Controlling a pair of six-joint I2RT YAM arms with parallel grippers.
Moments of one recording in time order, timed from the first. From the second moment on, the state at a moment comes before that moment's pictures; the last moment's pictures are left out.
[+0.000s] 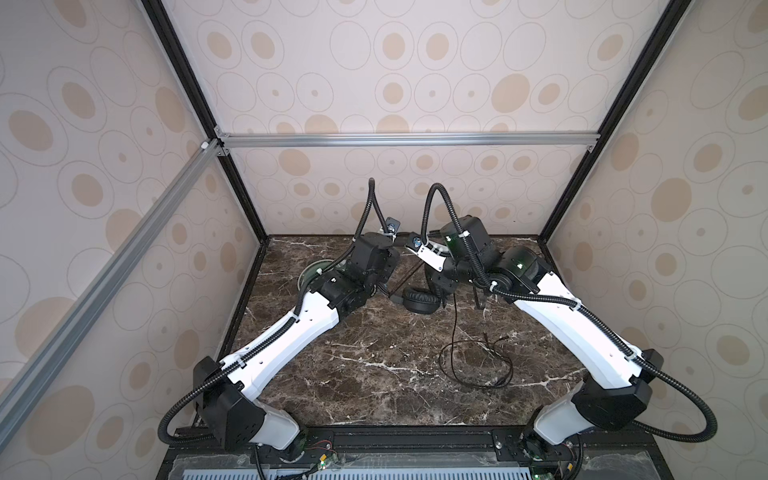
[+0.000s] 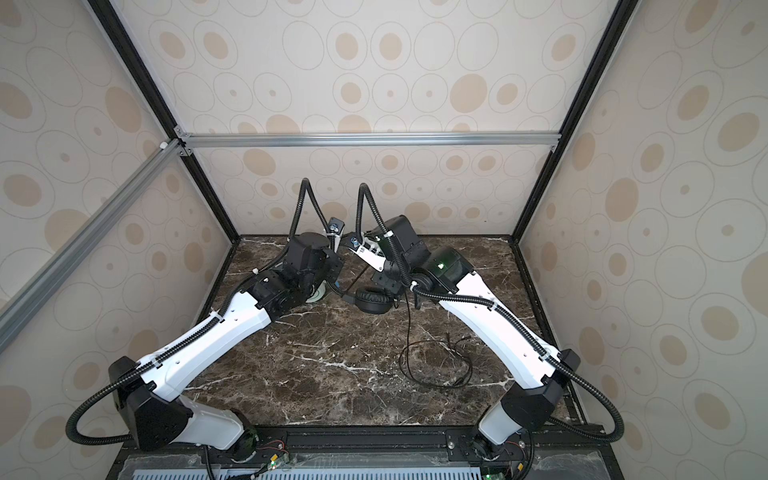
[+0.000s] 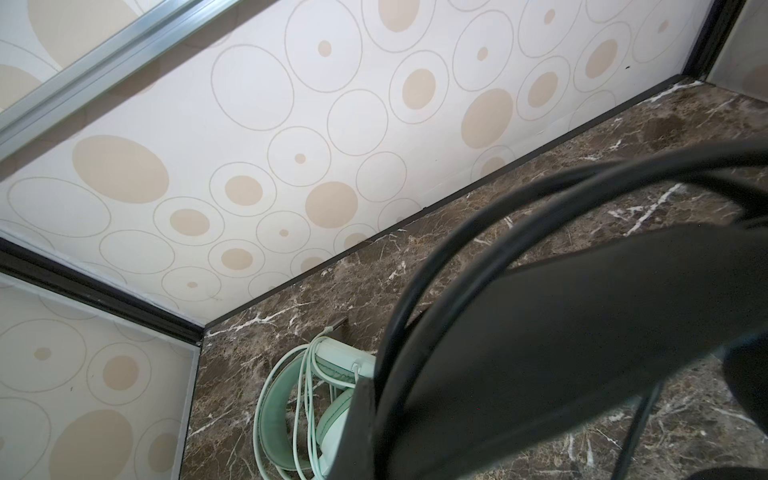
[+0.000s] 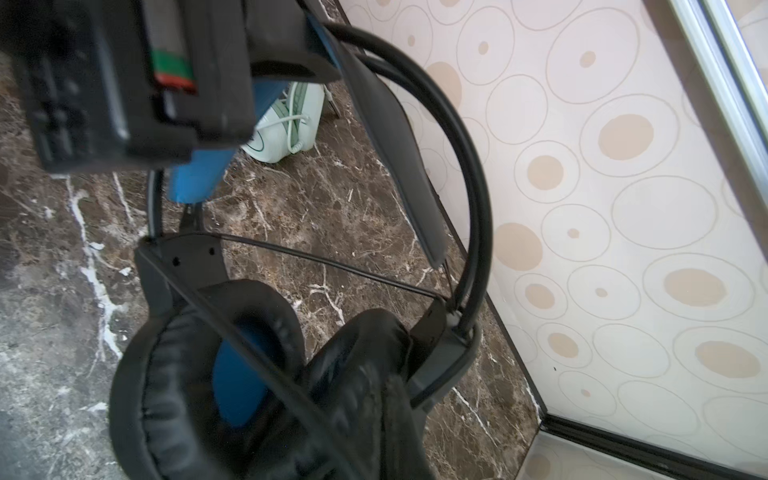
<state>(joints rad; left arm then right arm) -0.70 1.44 1.43 -0.44 -0.52 0.14 0.79 1.55 1.88 -1.02 0.29 -0.50</state>
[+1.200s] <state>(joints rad) -0.69 1.40 1.41 -0.48 -0.32 0.19 0.79 1.53 1.80 -0.95 0.52 -0.75</state>
